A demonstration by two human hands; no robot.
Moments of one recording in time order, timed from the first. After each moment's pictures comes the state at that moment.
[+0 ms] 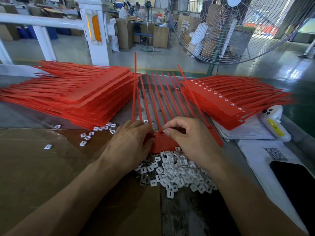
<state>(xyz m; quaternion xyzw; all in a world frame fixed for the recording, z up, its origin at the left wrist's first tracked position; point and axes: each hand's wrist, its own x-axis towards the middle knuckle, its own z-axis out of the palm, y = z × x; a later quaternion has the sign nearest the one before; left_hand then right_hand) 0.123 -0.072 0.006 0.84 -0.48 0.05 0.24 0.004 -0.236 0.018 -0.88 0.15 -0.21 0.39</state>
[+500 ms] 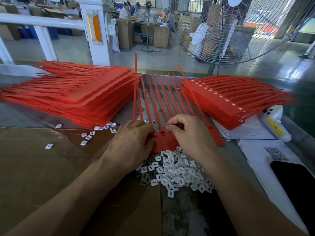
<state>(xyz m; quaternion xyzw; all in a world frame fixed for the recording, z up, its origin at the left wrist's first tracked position) 0.121 -0.073 0.008 0.85 -0.48 0.05 0.23 0.016 -0.238 0.017 -0.88 0.20 -0.23 0.36</state>
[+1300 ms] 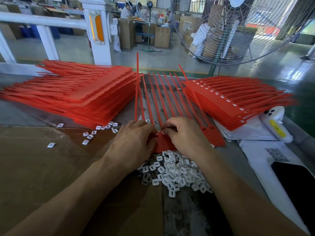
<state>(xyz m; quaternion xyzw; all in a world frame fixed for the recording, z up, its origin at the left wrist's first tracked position) 0.120 -0.073 0.006 0.85 -0.48 0.06 0.23 0.031 -0.235 0.013 -0.93 0.19 -0.16 0.28</state>
